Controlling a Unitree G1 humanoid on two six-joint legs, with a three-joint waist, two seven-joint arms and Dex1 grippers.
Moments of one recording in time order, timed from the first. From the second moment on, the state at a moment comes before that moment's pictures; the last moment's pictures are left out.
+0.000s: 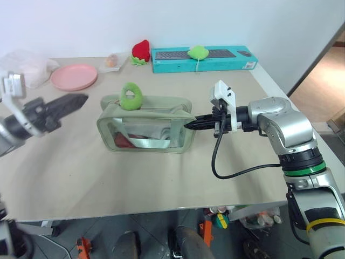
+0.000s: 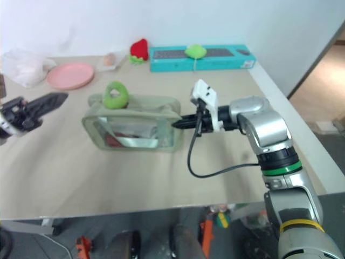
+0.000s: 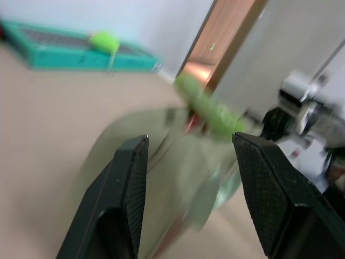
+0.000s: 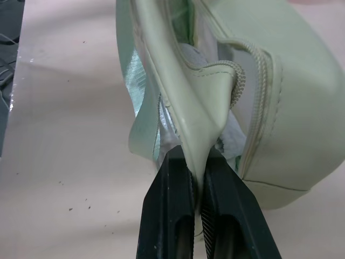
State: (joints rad) left arm -0.36 0.93 0.48 0.05 -0.94 0.89 -1.04; right arm -0.90 -0.66 0.20 0.07 0.34 0.67 1.22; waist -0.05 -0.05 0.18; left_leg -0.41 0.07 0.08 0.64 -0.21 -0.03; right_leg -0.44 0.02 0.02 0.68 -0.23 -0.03
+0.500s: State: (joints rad) left arm -0.34 0.86 0.35 0.07 -0.77 0.74 -1.09; right arm -0.90 -0.66 0.20 0.07 0.35 0.68 1.22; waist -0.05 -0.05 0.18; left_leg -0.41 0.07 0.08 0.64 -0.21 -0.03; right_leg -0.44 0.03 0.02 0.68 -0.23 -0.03
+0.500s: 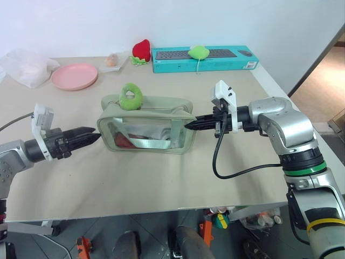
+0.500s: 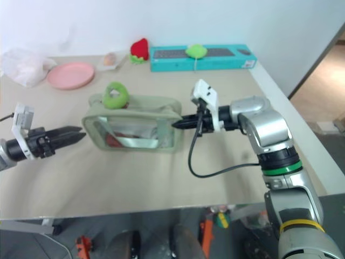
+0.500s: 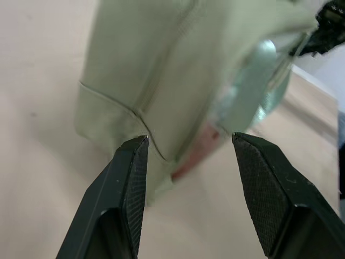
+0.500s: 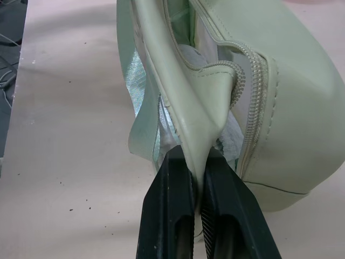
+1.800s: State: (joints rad) left arm -0.42 0.69 0.21 -0.01 -0.73 0.72 -1.08; right arm -1.08 -0.64 0.03 0.03 0.53 0.78 1.18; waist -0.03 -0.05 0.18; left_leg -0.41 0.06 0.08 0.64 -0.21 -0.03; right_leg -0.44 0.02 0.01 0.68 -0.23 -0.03
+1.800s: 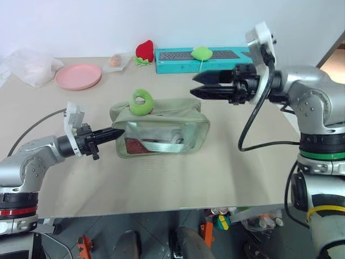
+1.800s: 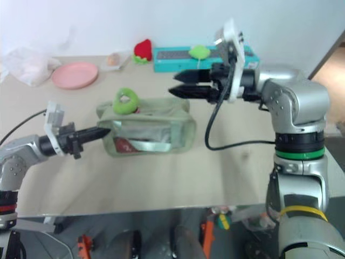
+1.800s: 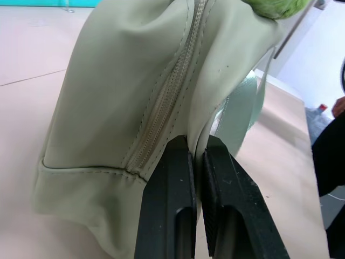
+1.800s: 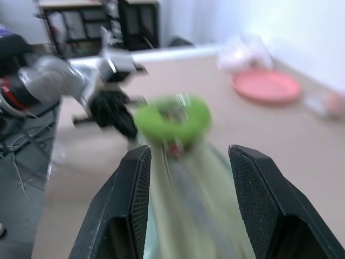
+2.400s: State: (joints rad) left arm -0.40 0.68 0.23 -0.05 -0.75 0.72 -1.04; right arm -1.20 -0.46 0.24 0.33 0.31 0.52 1.25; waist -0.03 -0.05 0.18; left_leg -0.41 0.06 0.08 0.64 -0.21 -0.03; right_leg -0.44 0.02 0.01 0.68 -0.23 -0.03
